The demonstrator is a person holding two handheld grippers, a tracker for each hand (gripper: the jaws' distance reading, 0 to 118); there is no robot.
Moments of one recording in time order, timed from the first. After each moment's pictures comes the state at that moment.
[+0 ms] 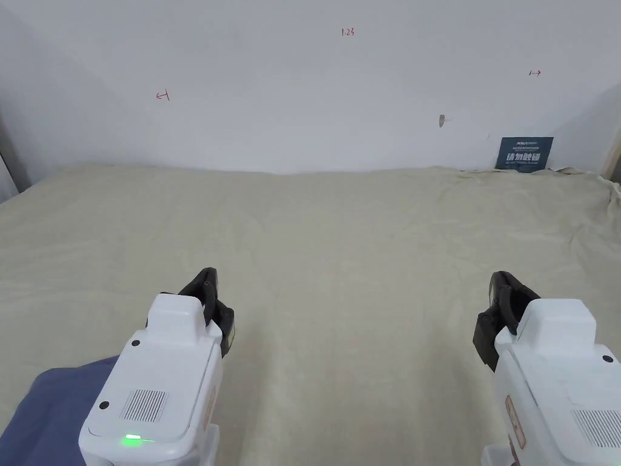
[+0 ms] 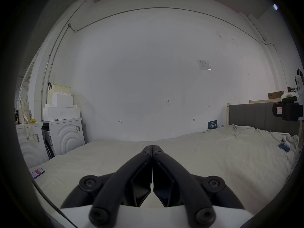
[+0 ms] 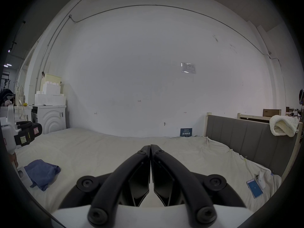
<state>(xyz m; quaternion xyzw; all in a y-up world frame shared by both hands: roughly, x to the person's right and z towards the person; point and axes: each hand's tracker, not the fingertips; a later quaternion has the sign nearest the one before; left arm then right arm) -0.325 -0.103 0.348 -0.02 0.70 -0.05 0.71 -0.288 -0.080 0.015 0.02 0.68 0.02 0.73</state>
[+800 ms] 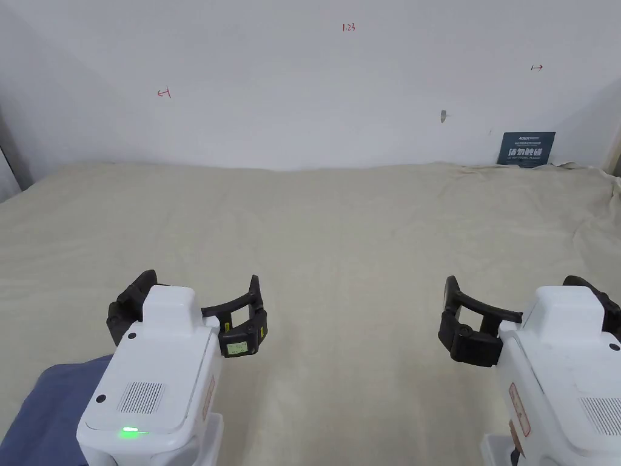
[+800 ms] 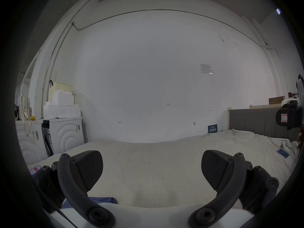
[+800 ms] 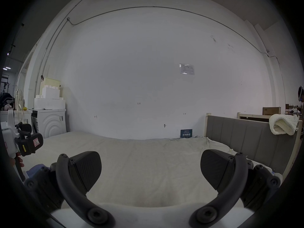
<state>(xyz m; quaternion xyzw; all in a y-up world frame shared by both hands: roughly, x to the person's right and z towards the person) -0.324 -0.100 0.354 0.00 0.70 -0.04 0.71 -0.285 -0.074 0.016 0.02 0.69 0.01 0.73</state>
